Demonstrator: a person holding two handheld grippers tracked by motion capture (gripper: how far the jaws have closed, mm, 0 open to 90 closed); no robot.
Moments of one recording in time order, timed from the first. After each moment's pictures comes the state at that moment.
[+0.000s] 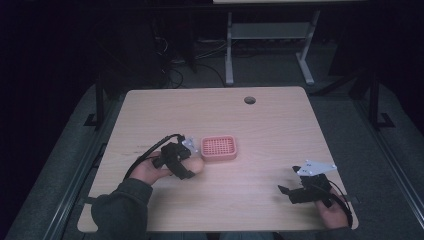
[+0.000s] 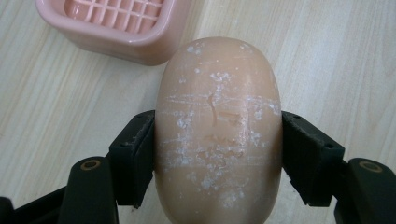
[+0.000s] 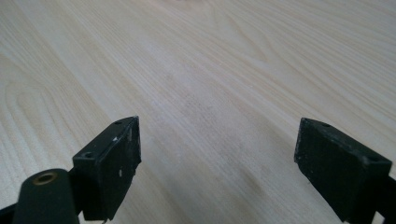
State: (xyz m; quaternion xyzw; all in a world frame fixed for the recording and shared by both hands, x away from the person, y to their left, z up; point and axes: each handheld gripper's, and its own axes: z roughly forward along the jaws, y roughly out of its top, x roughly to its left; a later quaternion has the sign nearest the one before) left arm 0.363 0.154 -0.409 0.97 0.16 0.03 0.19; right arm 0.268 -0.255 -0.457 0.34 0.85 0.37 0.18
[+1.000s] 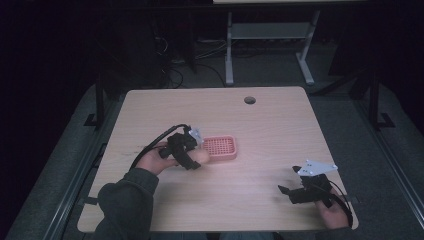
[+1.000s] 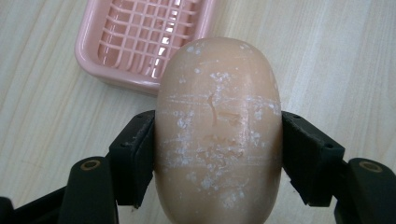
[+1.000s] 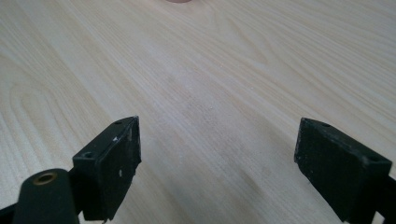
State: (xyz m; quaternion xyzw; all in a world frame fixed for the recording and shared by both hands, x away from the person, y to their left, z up) left arm 0.384 0.137 -0.394 0.97 0.15 0.03 0.20; right arm 0.267 -0.255 -0.456 0.34 0.85 0.37 0.17
